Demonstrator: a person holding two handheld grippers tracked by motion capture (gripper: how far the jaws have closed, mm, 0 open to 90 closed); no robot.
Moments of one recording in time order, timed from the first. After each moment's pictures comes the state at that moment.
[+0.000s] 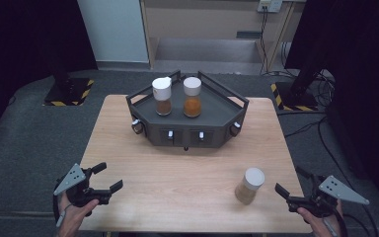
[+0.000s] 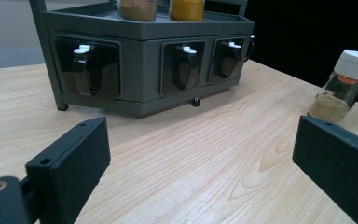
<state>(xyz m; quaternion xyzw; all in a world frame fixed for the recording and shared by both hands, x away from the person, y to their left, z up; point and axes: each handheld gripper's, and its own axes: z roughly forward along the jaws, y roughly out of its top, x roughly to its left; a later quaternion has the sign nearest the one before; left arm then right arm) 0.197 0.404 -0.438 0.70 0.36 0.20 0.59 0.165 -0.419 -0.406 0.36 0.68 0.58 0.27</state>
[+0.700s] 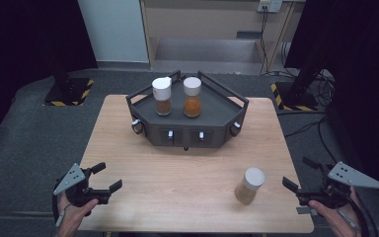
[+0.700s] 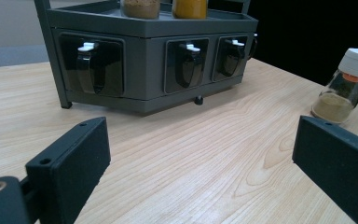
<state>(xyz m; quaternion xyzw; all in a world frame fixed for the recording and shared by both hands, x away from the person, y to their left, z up) 0.197 0.405 -0.438 0.70 0.36 0.20 0.58 0.181 -0.429 -0.340 0.33 0.72 0.55 0.24</state>
